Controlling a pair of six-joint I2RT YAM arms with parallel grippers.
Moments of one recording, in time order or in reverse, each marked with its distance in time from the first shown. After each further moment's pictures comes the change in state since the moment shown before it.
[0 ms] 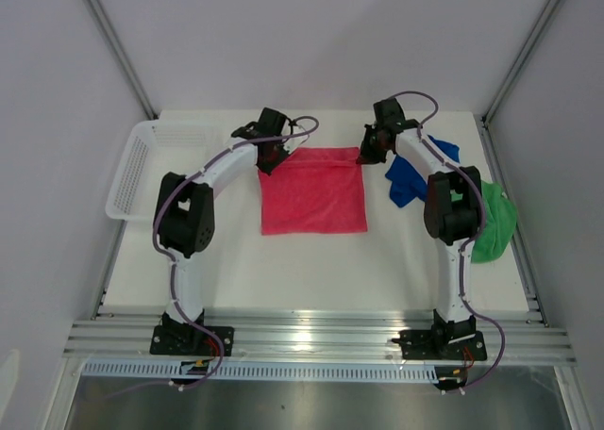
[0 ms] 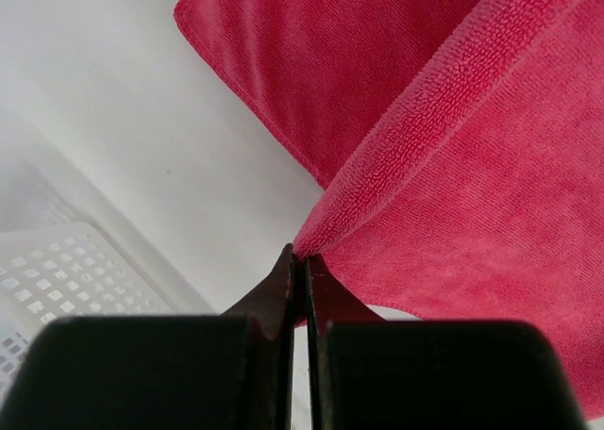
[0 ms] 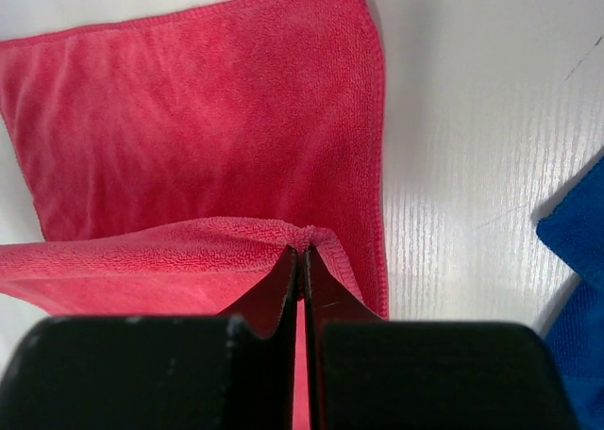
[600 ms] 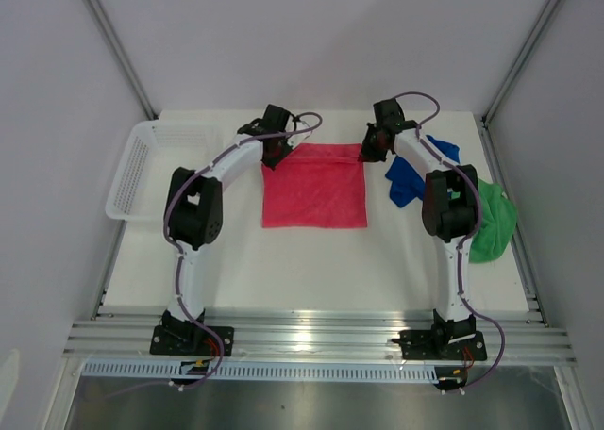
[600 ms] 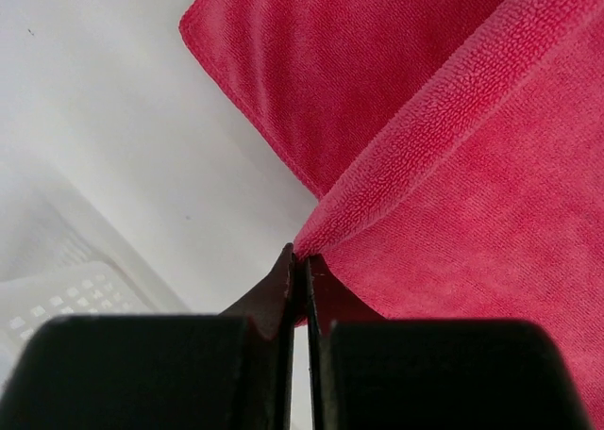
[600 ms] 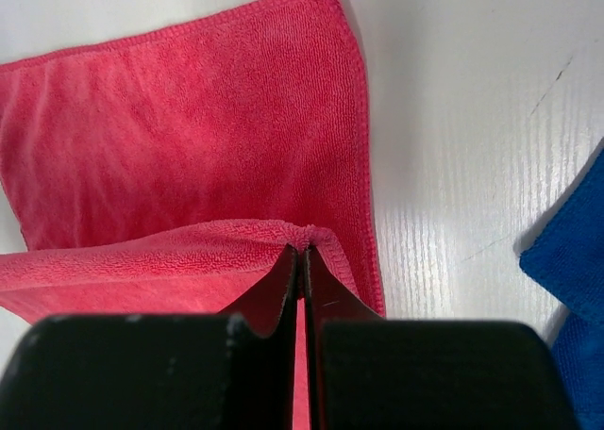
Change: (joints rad) left arm 0.007 0.113 0.116 0.025 -0.009 0.015; right arm -0.008 0.052 0.029 0.032 0.053 0.053
